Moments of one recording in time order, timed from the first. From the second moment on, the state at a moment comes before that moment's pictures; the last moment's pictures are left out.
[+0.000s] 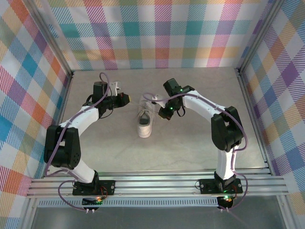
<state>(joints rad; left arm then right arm) -0.14 1.58 1.03 -0.09 0.56 -0.37 0.55 1.92 1.54 -0.83 -0.33 -0.51</state>
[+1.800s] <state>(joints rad) 0.04 1.50 0.98 -0.13 0.62 -0.44 0.43 1.85 1.52 -0.87 -0.45 -0.38</state>
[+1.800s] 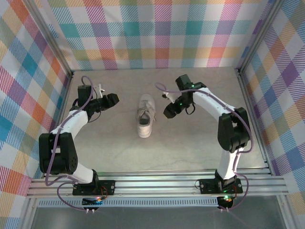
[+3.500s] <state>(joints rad) 0.04 1.41 0.40 0.53 0.06 -0.19 0.08 1.35 0.42 0.46 0.05 0.04</state>
